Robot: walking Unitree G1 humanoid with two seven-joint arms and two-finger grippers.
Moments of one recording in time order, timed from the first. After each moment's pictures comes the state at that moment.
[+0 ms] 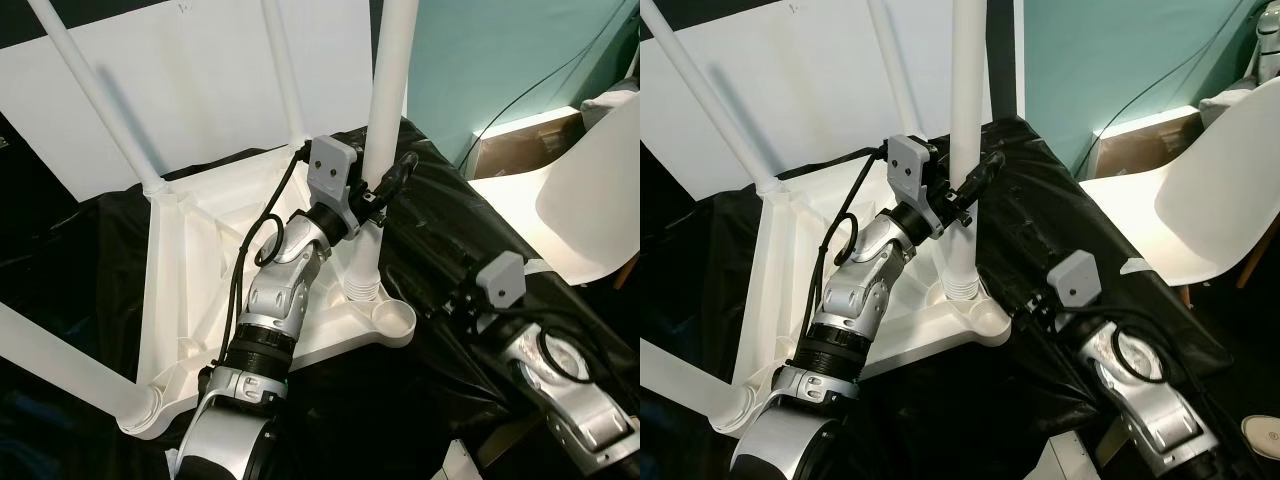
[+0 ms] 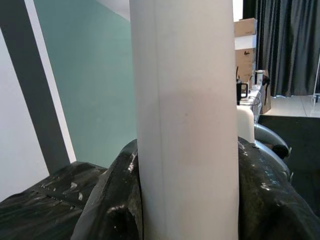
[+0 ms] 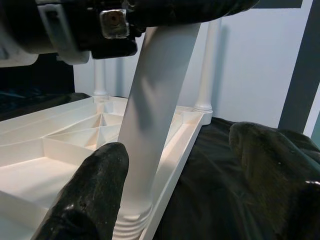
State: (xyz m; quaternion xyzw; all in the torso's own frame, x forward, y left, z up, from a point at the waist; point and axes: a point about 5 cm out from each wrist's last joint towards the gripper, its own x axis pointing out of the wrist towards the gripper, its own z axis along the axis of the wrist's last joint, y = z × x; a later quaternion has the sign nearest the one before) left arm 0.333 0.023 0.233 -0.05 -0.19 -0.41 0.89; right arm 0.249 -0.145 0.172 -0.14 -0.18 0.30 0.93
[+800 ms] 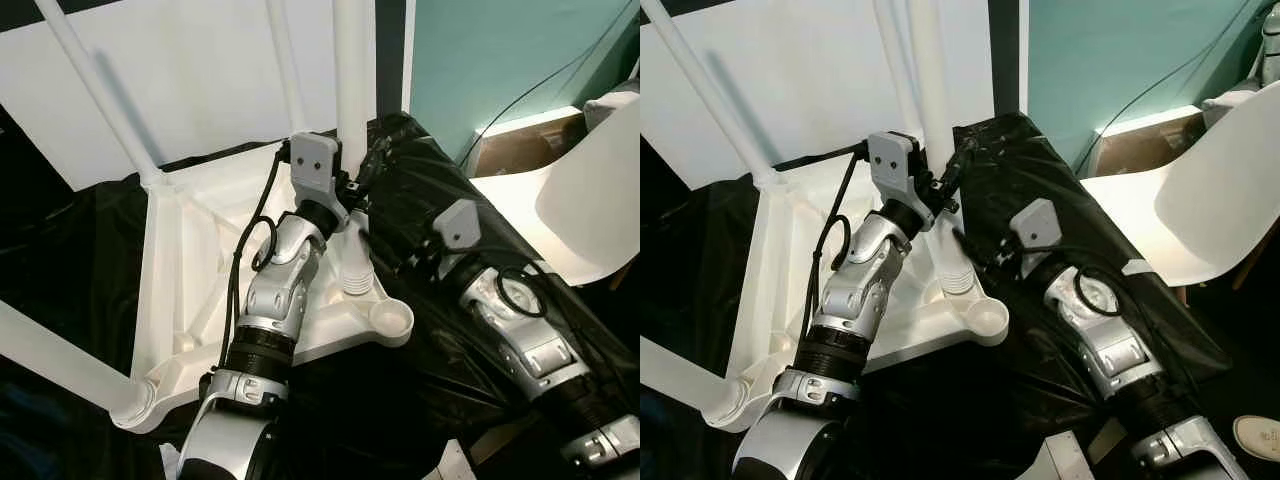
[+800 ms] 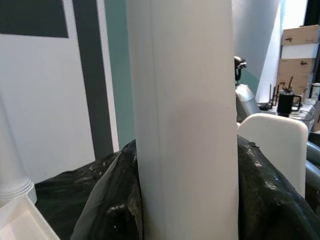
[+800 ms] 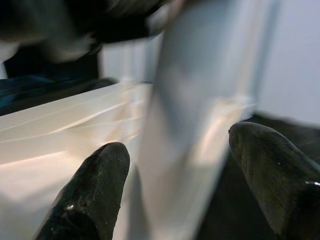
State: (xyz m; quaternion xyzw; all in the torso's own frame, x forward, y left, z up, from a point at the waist) left arm 0.337 0.029 0.236 -0.07 -0.19 -0.33 0.92; right arm 0.291 -0.109 0.166 -0.13 -0.13 0.37 0.91
